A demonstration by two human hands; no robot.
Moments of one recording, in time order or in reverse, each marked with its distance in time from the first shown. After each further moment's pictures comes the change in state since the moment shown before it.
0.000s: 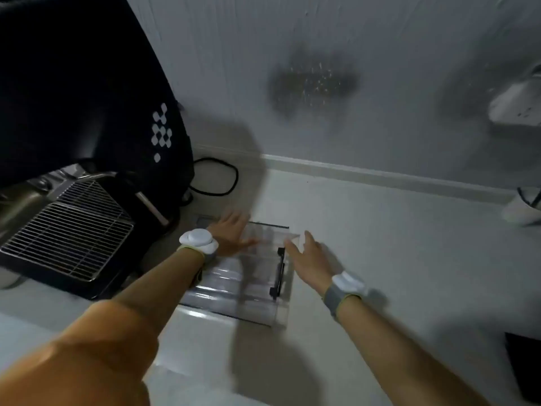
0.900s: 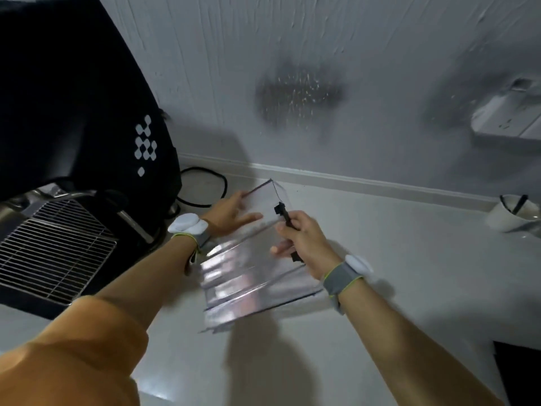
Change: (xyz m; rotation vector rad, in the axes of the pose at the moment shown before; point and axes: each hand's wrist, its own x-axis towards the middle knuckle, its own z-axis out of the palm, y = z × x) left_hand 0.032 0.022 -0.062 -0.355 0.198 0.093; right_hand 0.003 -0.062 -0.045 0.577 -0.128 -0.164
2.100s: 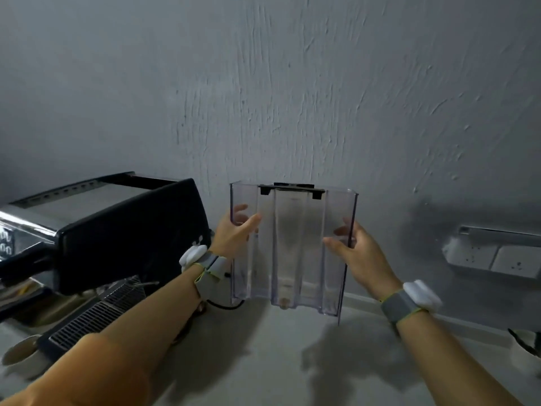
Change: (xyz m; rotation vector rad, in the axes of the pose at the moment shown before) left_hand -0.043 0.148 -0.153 -0.810 0.668 0.168; right_hand -0.055 -0.191 -0.100 -0.473 0.182 -0.751
